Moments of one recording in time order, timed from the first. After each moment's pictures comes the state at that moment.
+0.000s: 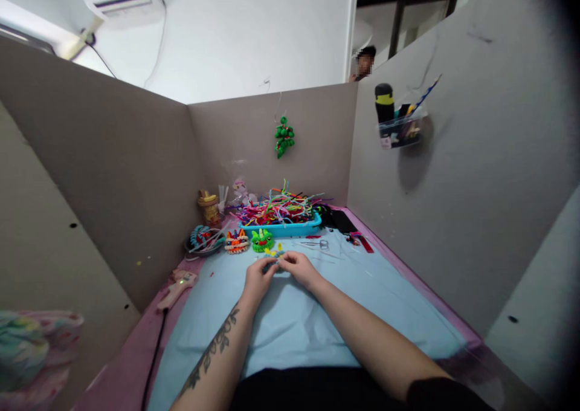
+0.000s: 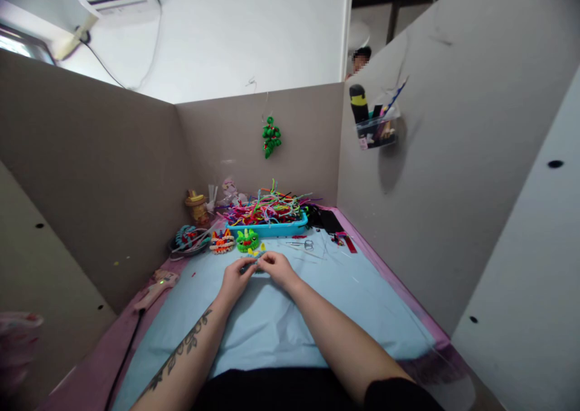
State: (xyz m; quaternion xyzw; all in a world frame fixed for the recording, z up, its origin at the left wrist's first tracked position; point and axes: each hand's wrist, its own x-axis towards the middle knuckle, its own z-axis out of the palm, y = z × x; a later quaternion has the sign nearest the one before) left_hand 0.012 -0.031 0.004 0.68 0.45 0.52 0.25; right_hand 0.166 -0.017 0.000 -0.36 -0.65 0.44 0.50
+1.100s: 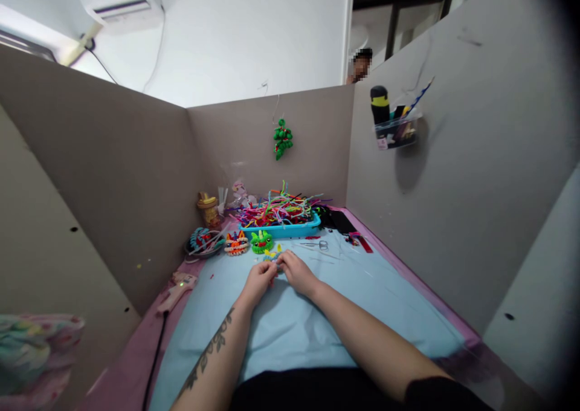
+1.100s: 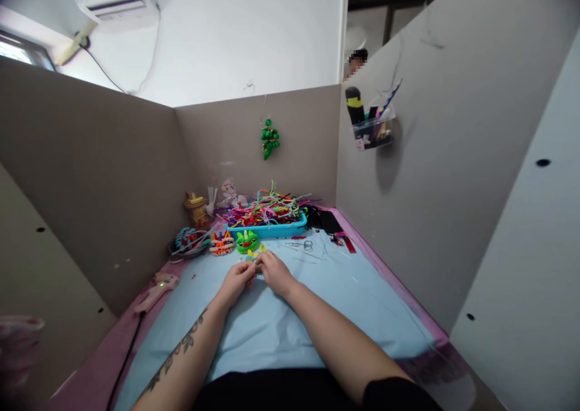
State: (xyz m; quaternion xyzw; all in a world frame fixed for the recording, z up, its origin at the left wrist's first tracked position) left_hand 0.012 -0.031 0.002 0.64 0.43 0.45 0.45; right_hand 0.166 -0.020 0.000 -0.33 -0.80 0.16 0.47
